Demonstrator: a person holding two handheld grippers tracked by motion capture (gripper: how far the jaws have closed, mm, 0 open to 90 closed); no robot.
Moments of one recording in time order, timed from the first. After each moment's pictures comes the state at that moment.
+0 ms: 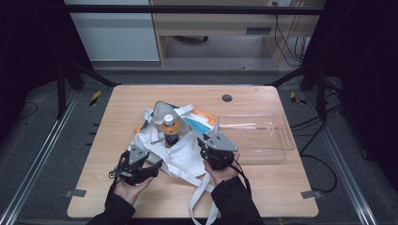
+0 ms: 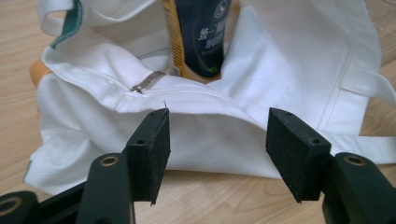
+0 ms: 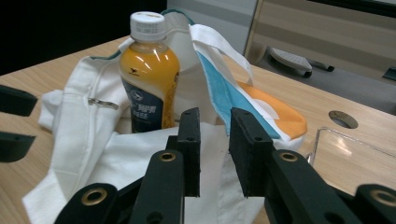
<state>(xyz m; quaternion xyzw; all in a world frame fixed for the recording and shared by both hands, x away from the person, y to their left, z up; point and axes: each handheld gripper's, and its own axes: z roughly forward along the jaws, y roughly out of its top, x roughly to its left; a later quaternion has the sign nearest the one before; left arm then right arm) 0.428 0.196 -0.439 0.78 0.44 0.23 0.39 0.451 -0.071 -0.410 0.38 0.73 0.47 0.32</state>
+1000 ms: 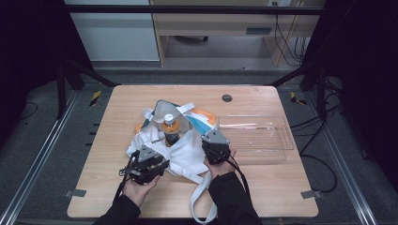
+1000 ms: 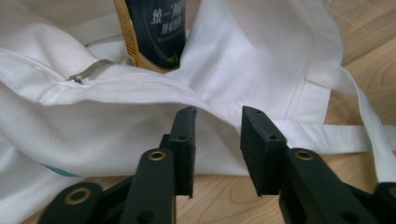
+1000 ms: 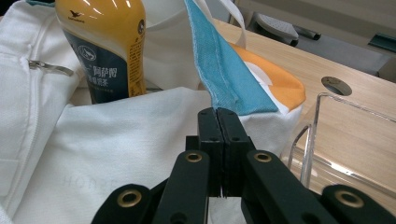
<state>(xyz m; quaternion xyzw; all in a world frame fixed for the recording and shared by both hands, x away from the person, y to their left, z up) 0.439 0.178 -0.449 0.78 0.44 0.18 0.40 0.480 -0.065 -0.437 0.41 0.75 0.41 0.32</state>
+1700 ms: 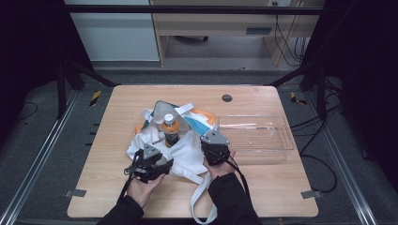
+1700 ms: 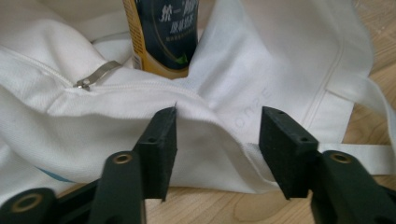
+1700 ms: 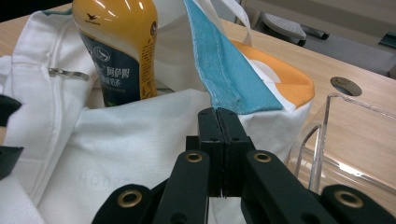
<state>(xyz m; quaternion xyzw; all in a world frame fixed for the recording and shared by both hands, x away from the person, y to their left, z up) 0.446 0.166 -0.458 0.78 0.47 0.19 0.38 0.478 -0.063 -0.435 0.41 0.75 0.42 0.31</state>
